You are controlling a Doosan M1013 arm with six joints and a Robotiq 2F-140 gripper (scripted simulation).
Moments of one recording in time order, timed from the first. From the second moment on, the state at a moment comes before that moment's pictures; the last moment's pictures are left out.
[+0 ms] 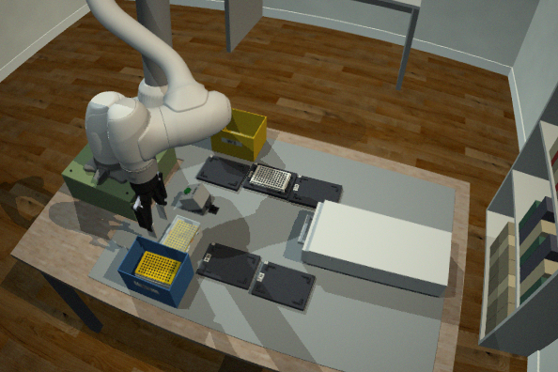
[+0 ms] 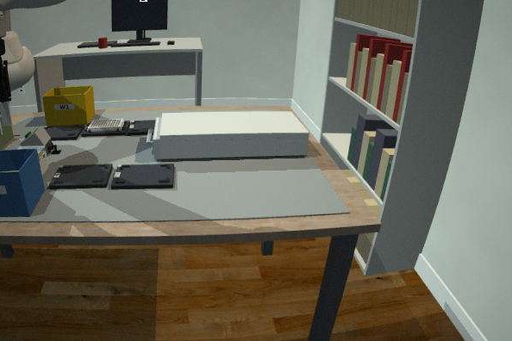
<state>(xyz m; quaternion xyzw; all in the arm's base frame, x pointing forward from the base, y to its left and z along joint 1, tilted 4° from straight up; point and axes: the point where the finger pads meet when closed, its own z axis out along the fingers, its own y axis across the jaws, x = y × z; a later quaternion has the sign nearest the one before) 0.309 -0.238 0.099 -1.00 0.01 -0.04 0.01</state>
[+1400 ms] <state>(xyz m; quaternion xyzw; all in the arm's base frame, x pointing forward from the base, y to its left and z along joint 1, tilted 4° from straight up) 0.292 -0.091 0.111 -1.00 0.01 -0.04 0.01</state>
